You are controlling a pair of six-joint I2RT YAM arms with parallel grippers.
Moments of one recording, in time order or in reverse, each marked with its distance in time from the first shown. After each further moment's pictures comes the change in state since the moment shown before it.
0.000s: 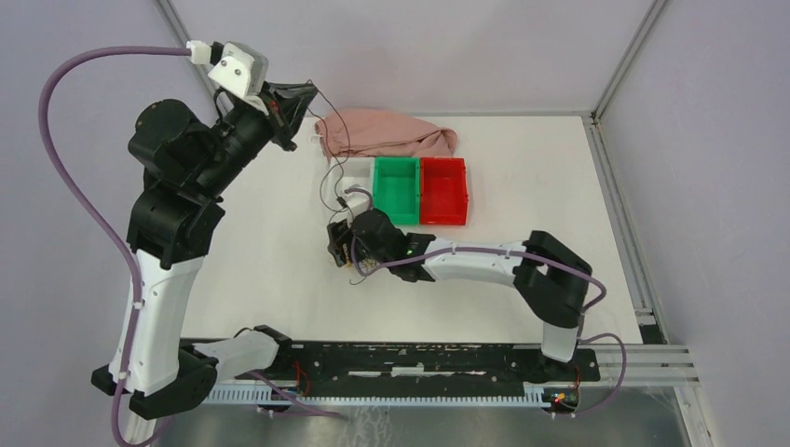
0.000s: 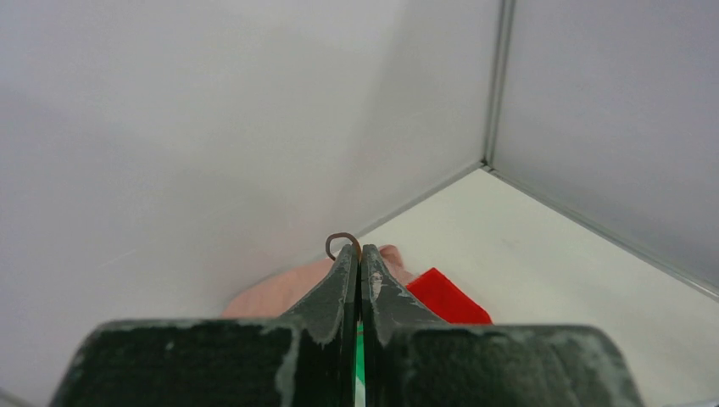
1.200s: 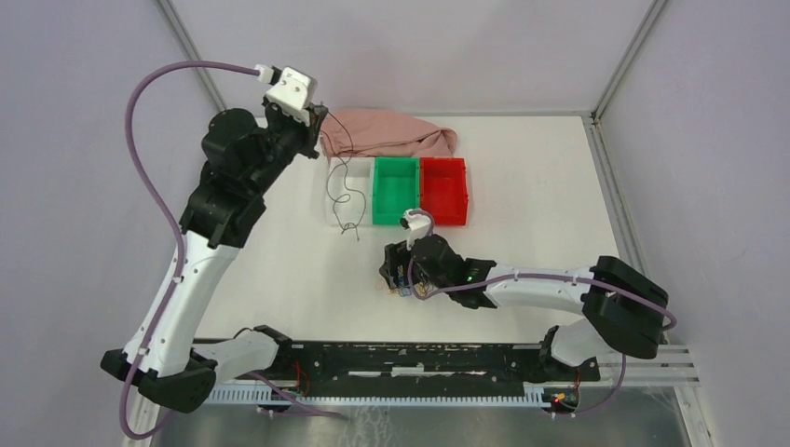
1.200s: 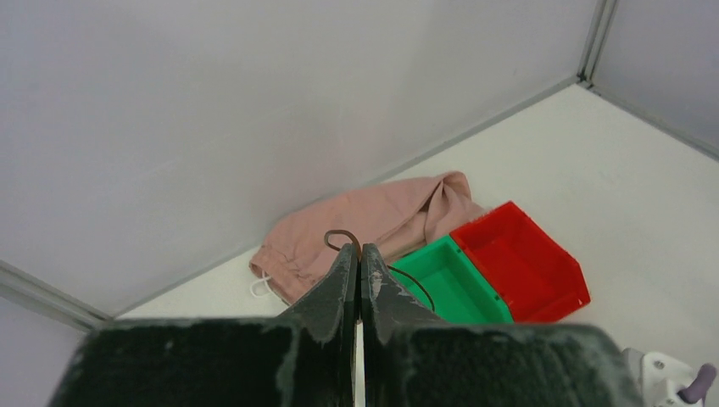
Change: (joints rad) left arm 0.000 -0.032 -0.319 0.173 -0.200 0.122; right arm -0.037 -0.323 -0.477 0.048 0.003 0.106
